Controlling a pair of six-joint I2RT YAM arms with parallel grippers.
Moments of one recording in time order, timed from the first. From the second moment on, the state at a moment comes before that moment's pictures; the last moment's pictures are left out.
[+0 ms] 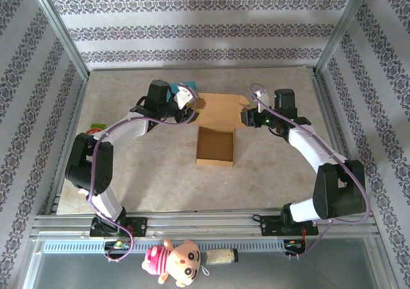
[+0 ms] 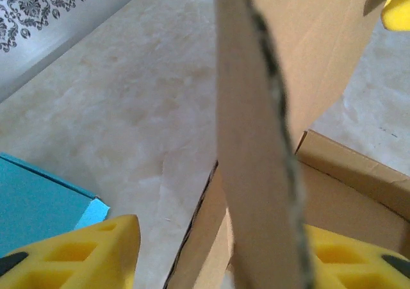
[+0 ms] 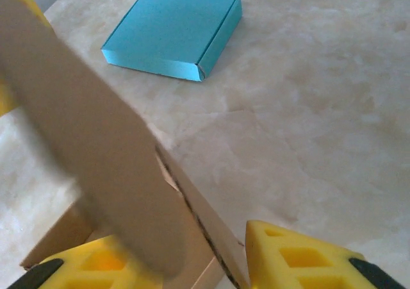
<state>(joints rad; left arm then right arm) -0.35 1.71 1.19 -0.06 0.54 0.35 0.13 1.42 0.93 -0.19 -0.58 -0.02</state>
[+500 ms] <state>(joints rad) -0.47 1.65 1.13 -0.01 0.17 -0.01 0.30 1.37 0.94 -0.20 -0.27 0.17</state>
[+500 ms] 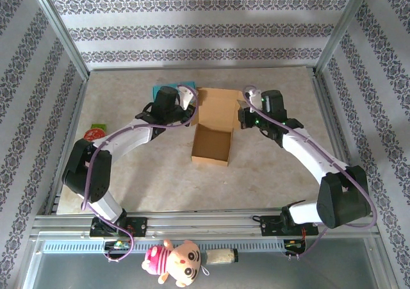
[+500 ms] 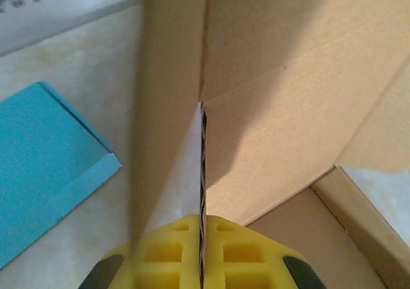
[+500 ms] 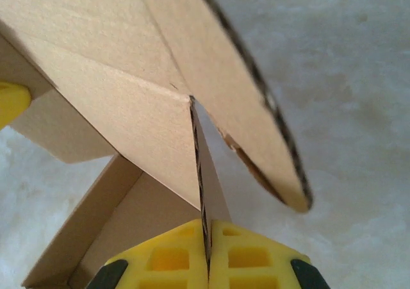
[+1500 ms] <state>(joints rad) -0.66 1.74 0.93 0.49 -0.21 -0.49 0.43 1.44 0.59 0.56 0.15 0.29</state>
